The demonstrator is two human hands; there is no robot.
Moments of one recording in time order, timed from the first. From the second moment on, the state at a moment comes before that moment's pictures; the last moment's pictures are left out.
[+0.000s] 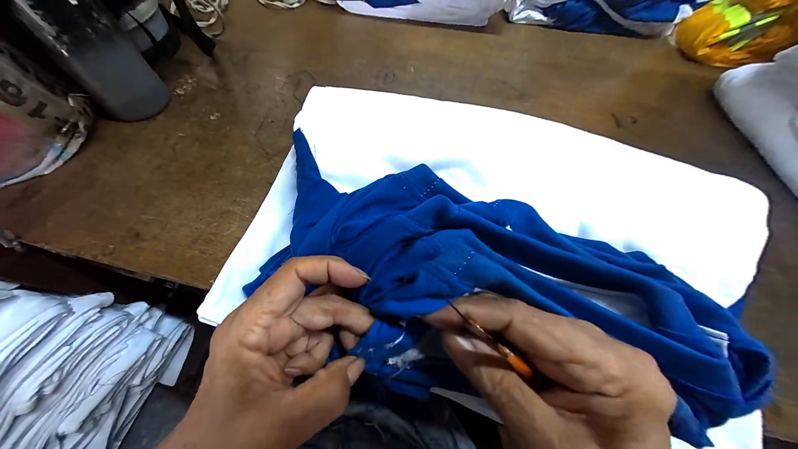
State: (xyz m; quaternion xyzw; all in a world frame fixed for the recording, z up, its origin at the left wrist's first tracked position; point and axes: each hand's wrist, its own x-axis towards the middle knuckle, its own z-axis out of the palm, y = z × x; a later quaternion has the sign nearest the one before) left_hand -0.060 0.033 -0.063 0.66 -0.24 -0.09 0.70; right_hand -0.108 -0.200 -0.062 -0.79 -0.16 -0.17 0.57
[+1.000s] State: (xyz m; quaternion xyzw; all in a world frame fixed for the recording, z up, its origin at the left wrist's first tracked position) left_hand -0.063 0.040 -0.075 0.64 -0.29 -0.09 0.70; right_hand -0.105 -0.196 -0.048 -0.74 -0.06 -0.05 0.67
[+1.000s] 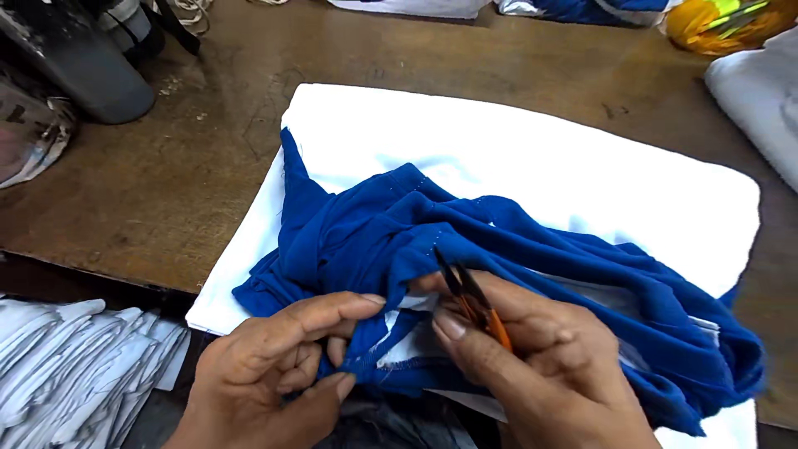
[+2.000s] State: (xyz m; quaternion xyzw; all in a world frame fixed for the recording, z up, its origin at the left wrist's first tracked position) left_hand -0.079 0.027 -0.042 0.86 -0.34 0.10 0.36; right_hand -0.160 -0.187 -0.114 -0.86 -0.08 -0.21 0.46
